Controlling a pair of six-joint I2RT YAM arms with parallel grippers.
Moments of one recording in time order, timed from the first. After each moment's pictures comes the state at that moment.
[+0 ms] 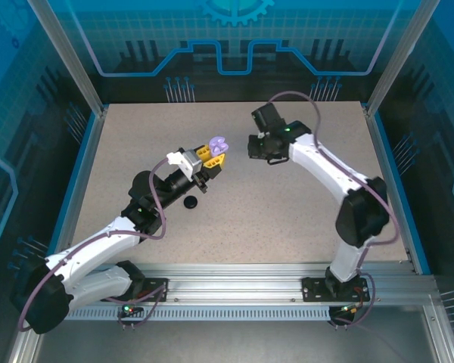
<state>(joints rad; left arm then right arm) -0.62 1.04 0.64 0.68 0.24 0.07 0.52 1.74 1.62 -0.83 0.03 0.53</state>
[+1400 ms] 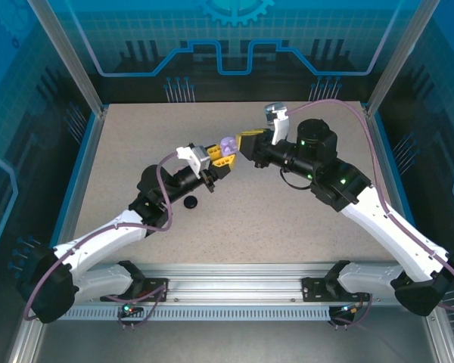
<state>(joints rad) -0.64 1.13 0.70 0.69 0.32 -0.01 0.72 1.17 1.33 -0.33 -0.19 0.42</state>
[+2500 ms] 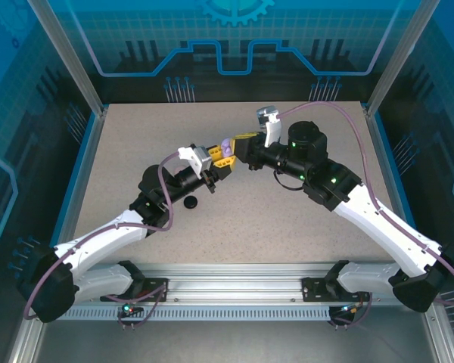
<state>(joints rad) -0.65 1.13 0.70 0.68 0.32 -0.01 0.73 1.20 1.30 -0.29 -0.18 0.42</state>
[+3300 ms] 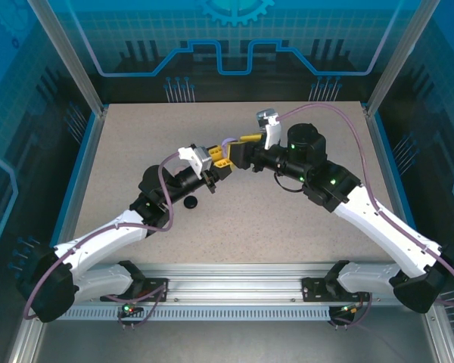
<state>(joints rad) -0.65 1.13 0.70 0.68 0.31 -0.01 0.73 1.19 1.28 -0.29 -0.18 0.43</state>
